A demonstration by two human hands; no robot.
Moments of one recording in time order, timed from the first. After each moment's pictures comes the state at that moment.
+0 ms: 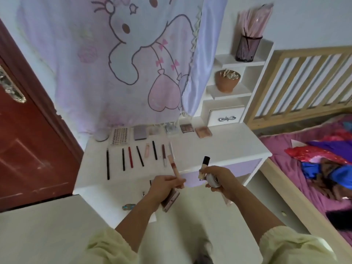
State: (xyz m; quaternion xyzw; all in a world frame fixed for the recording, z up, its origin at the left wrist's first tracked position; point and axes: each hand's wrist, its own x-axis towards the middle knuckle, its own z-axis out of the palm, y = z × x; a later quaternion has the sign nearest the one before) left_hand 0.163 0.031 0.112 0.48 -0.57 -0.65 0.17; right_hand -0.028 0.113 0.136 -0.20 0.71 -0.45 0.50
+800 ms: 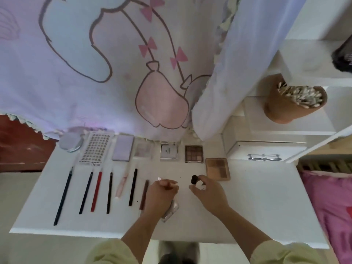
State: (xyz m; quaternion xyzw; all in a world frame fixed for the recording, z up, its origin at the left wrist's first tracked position) left_hand -0.035 -0.188 0.023 0.67 -0.57 -0.47 0.12; right_hand -0.206 -0.155 0.013 -0.49 0.76 -0.20 0.37
